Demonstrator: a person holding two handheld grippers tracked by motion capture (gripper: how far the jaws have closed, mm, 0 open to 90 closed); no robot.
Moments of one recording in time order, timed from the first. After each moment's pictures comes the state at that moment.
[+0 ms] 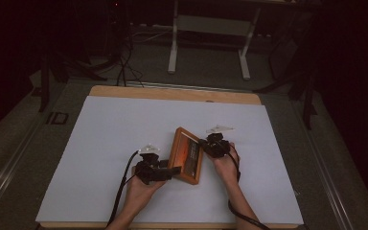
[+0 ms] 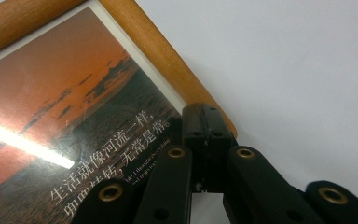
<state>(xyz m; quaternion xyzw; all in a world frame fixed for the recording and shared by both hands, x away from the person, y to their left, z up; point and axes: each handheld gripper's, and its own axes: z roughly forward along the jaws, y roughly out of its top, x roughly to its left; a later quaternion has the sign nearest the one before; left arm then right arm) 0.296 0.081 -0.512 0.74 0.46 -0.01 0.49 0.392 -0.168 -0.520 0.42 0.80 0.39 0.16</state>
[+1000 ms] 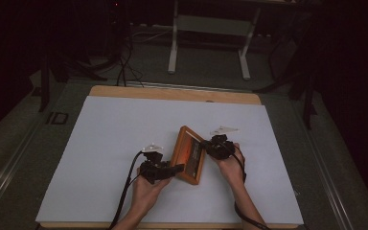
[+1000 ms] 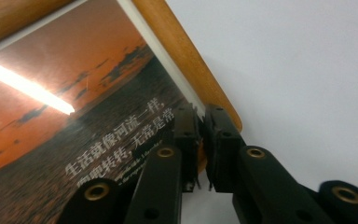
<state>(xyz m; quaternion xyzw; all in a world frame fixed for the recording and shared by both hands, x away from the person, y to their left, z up) 0.294 0.068 -0.508 0.73 0.48 -0.02 0.49 0.382 -0.180 -0.510 0.40 0.81 0.39 0.16</state>
